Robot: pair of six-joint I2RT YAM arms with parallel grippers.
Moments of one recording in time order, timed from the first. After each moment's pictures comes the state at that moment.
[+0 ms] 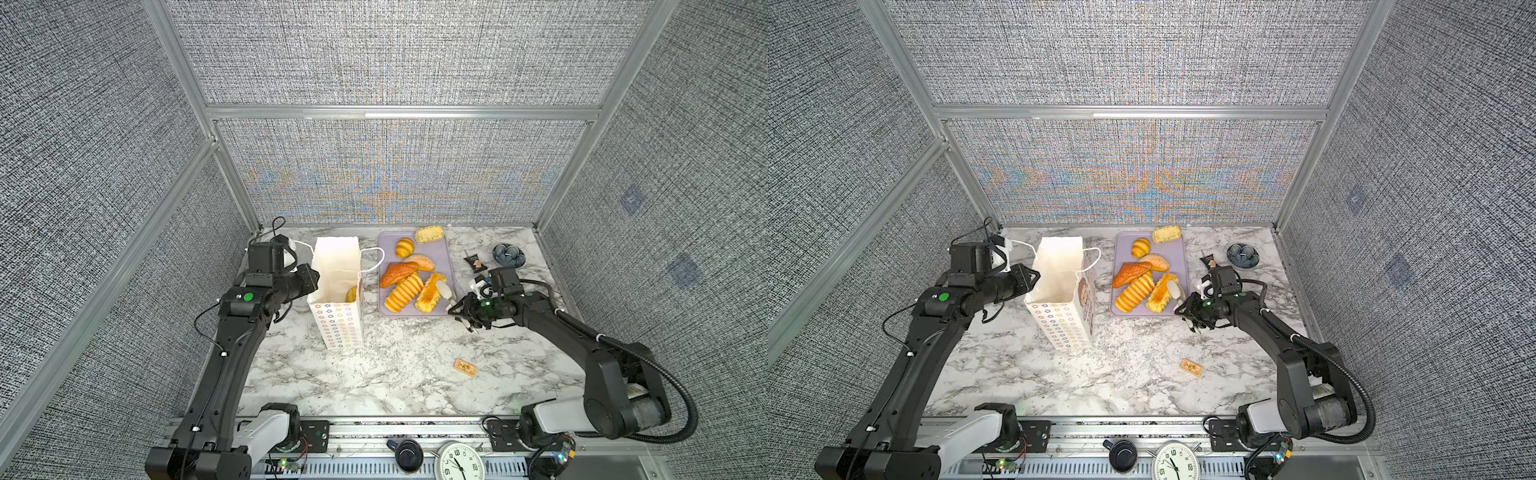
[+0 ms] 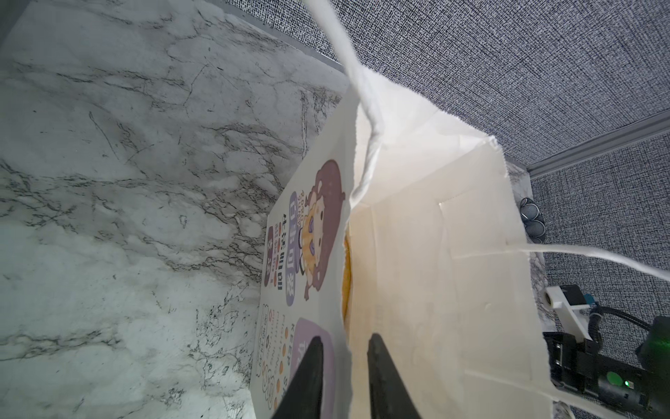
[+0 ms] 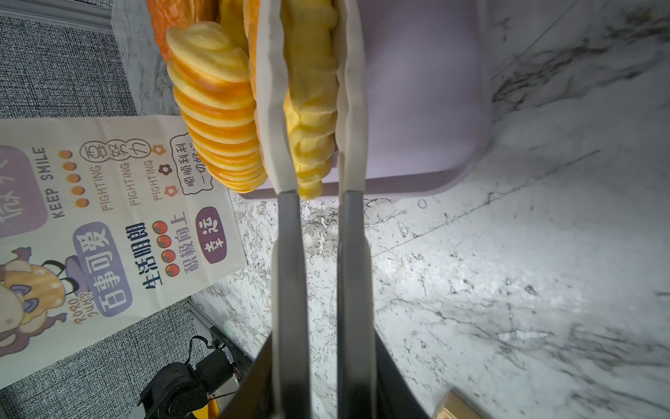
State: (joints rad) left arm -0.13 1.10 1.18 -0.81 0.26 -0.45; right arm 0.22 1.40 0.84 -0.48 -0.57 0.65
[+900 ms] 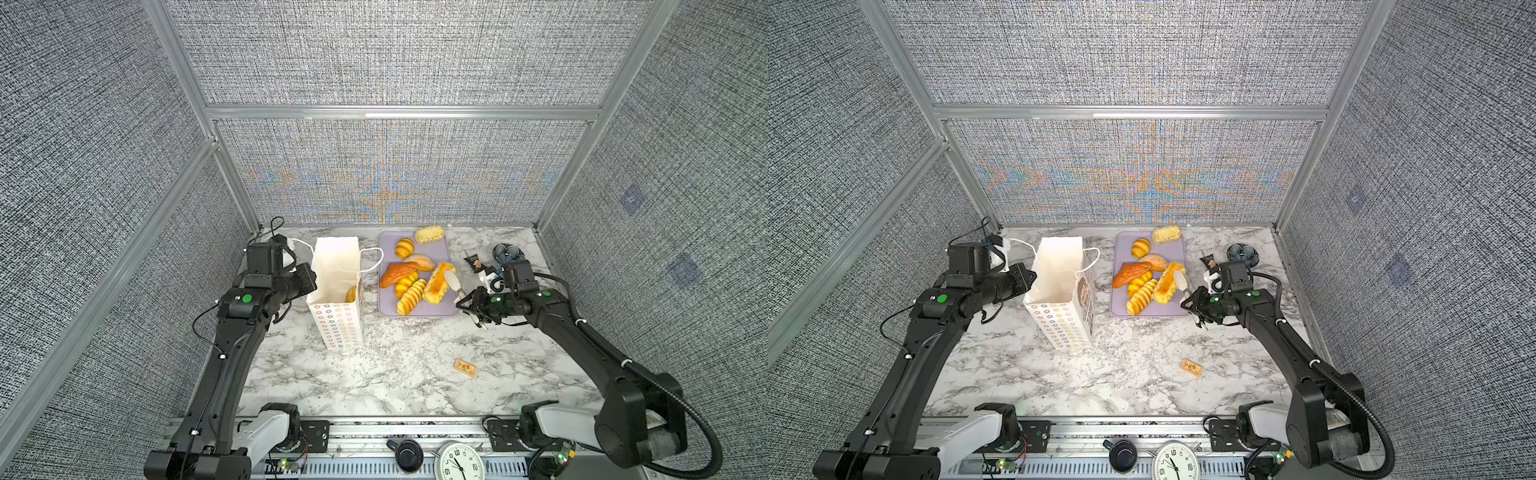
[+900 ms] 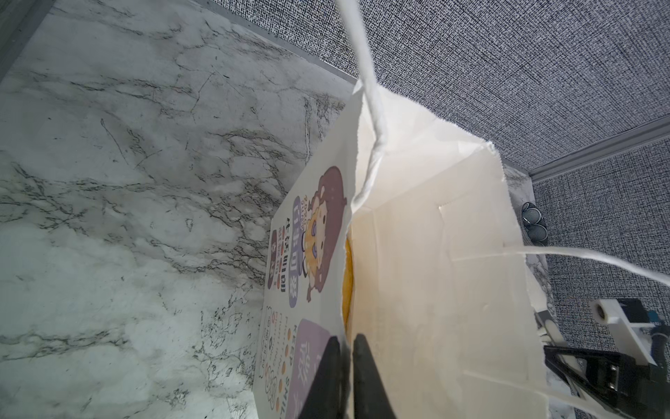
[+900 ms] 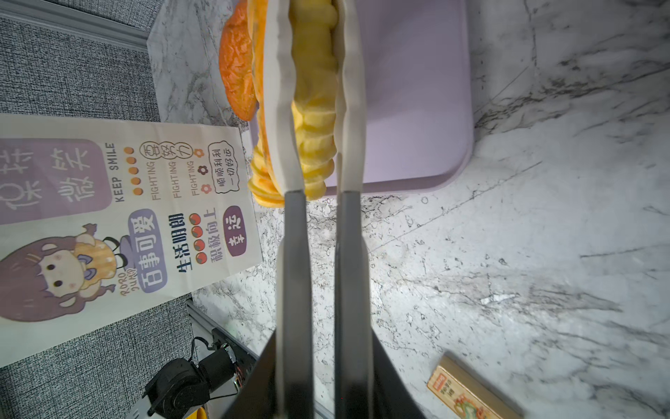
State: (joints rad) left arm -0.13 1.09 1.18 -0.81 0.24 -0.45; right arm 0.20 1.26 0.93 -0.63 -0.54 0.61
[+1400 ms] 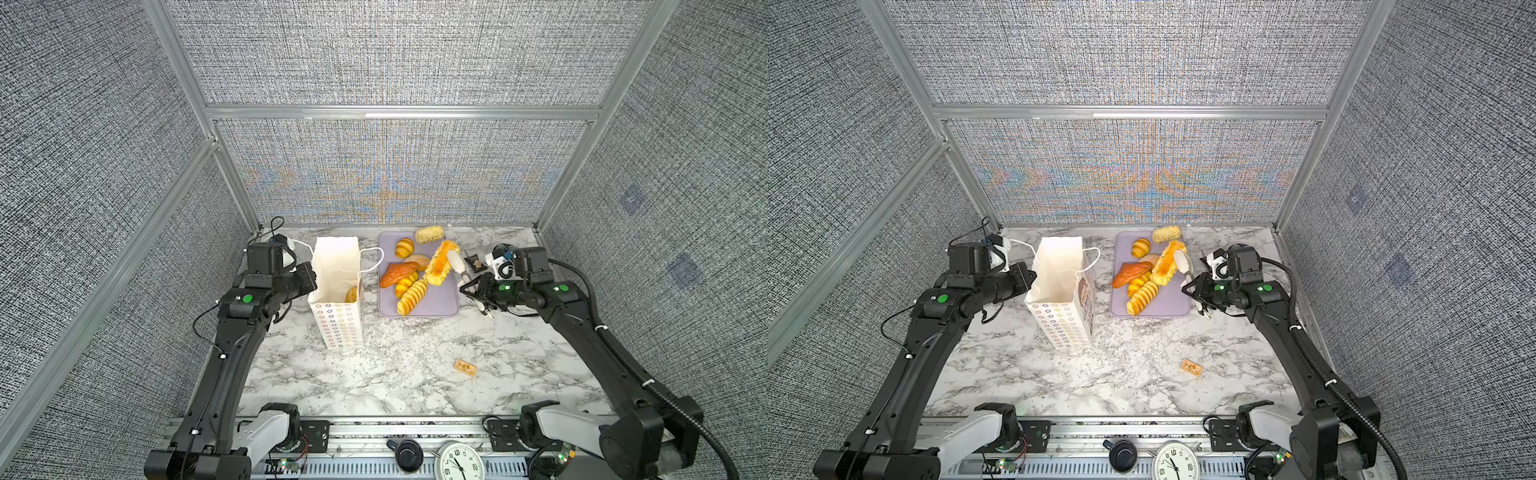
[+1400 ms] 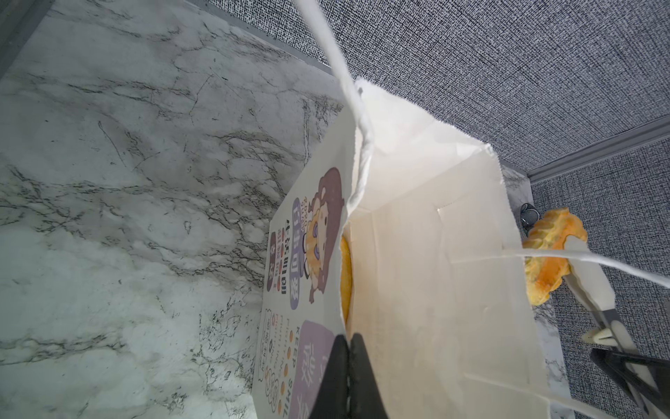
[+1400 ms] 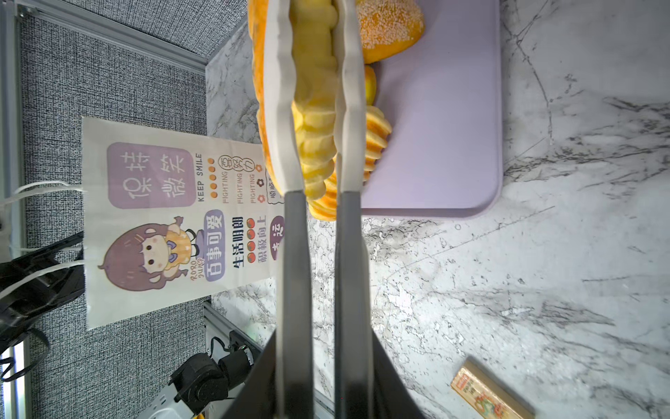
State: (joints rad) left arm -0.13 1.09 1.17 -0.79 0.25 -0.45; right arm 0.20 1.20 1.09 -0.72 -0.54 0.60
